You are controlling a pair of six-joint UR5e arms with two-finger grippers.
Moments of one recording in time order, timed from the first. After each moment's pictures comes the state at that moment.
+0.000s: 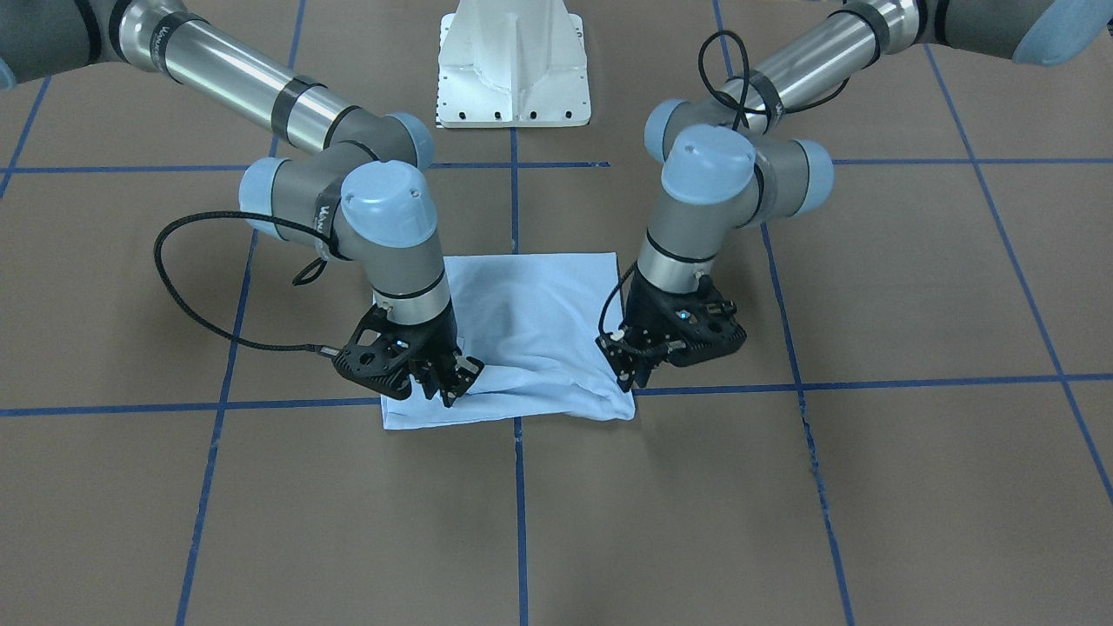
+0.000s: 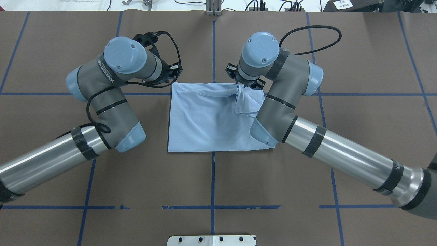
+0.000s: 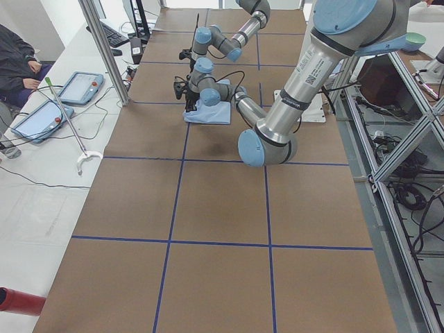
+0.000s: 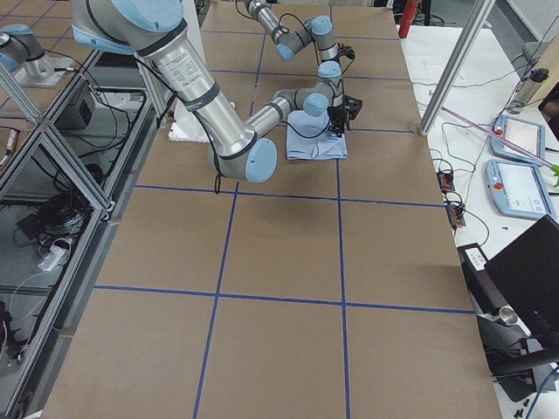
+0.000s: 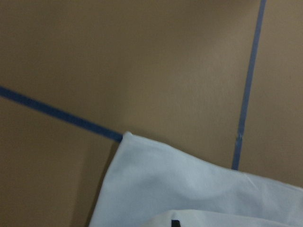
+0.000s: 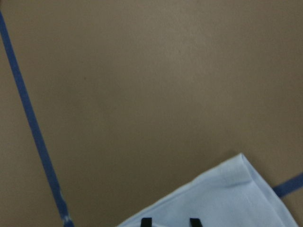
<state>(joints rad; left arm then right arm) -0.72 -2.28 -1.36 -2.05 -1.75 -1.47 0.69 -0.76 1.28 -1.26 1.78 1.58</state>
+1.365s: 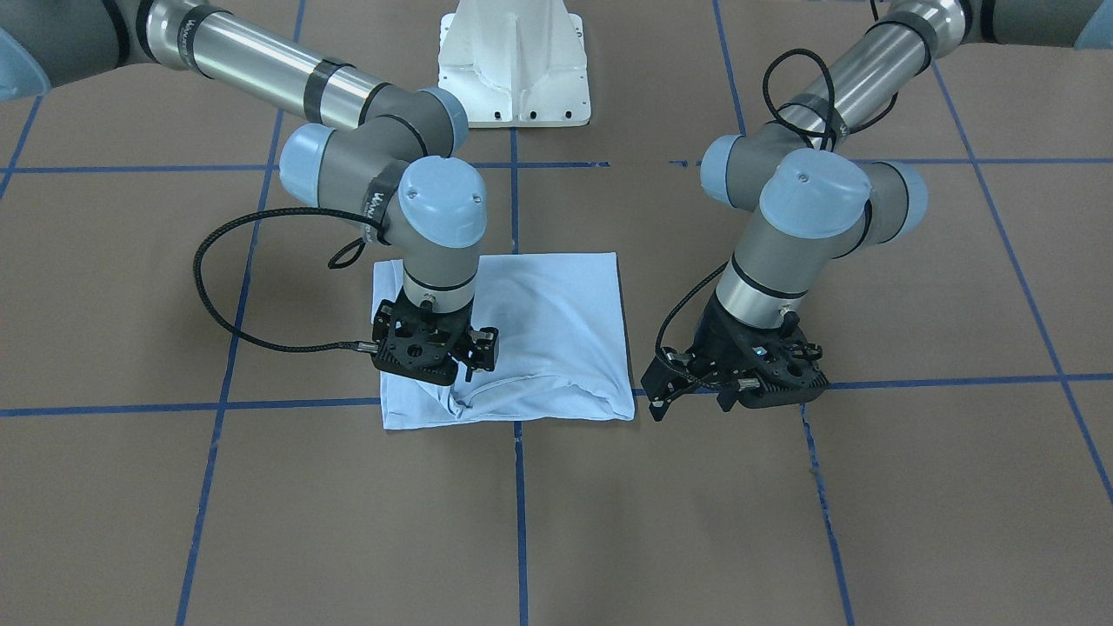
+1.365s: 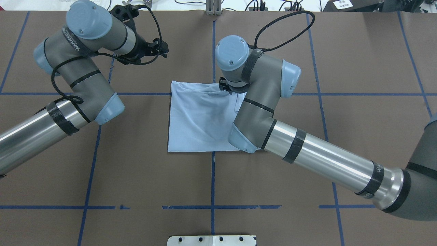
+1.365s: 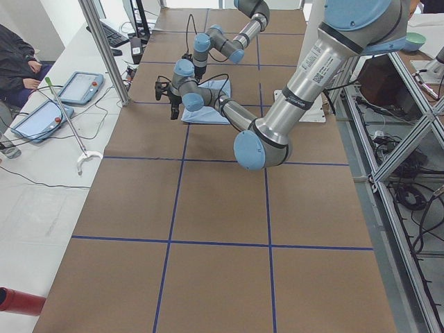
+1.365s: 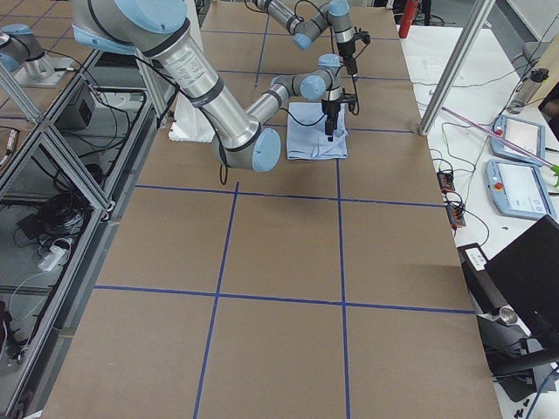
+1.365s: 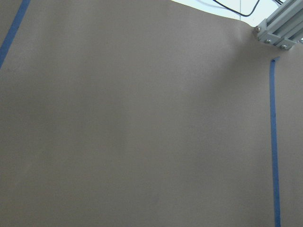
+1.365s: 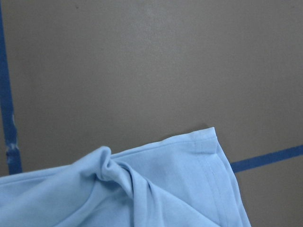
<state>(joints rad) -0.83 -2.24 -1.39 -2.08 -1.91 -1.28 0.62 -0.67 1.27 -1.63 1.72 1.26</state>
